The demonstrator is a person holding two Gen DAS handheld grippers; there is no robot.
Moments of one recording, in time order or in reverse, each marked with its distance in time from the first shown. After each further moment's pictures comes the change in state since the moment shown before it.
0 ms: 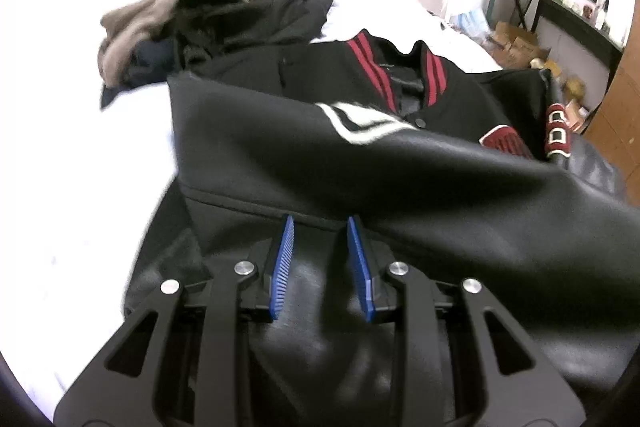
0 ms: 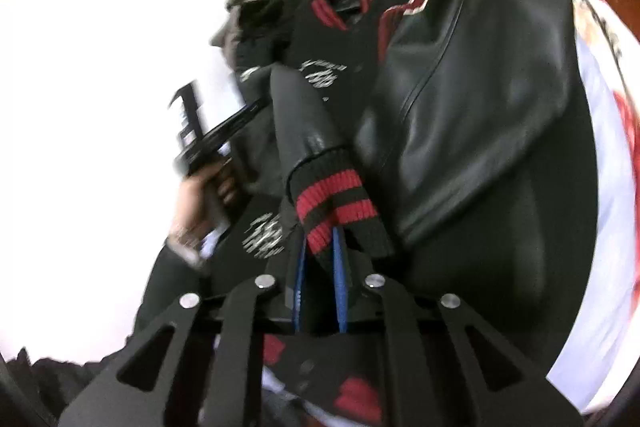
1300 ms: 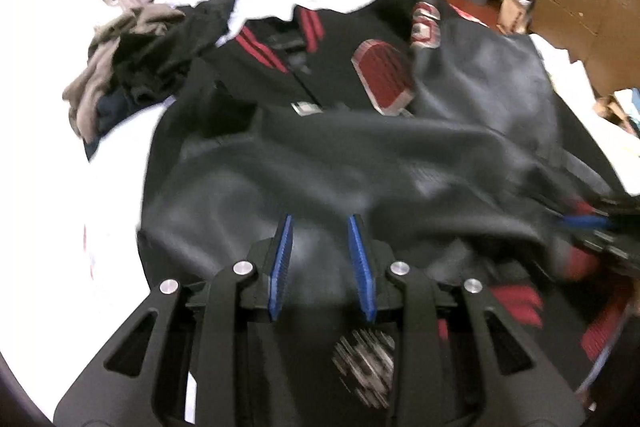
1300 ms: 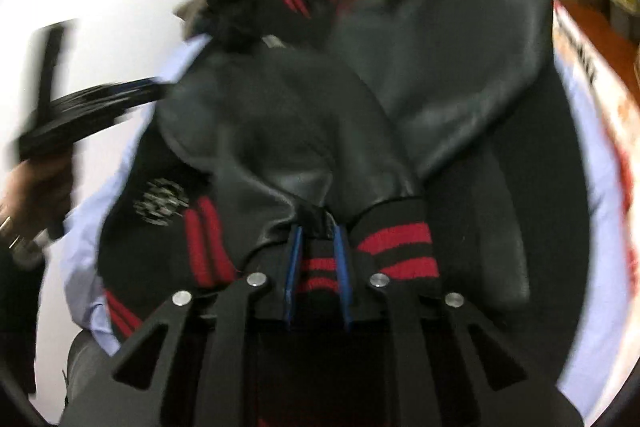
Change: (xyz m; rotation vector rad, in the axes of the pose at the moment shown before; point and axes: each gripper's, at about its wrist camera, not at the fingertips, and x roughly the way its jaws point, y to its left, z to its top) left arm -0.106 -0.092 -0.056 0.338 0.135 -0.049; right arm 0.078 -0.052 -0.011 -0.159 -0.037 -0.329
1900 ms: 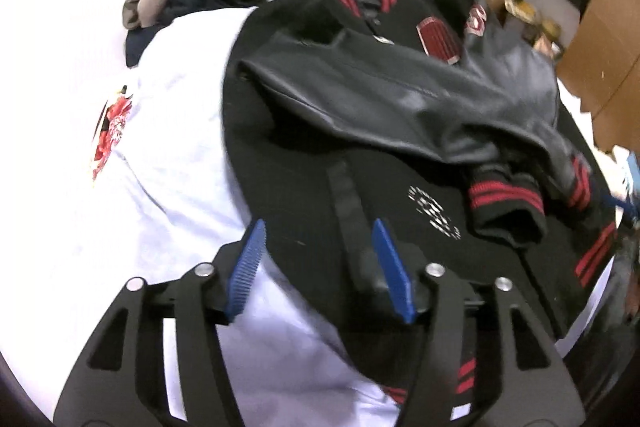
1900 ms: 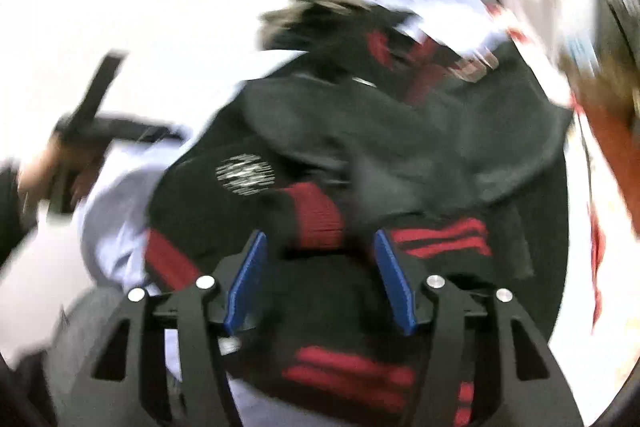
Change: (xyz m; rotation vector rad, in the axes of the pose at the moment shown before) left arm -0.051 0.084 -0.117 -0.286 0.041 -0.039; right arm -0.083 0.135 -0.085 -0.478 -0.219 0.018
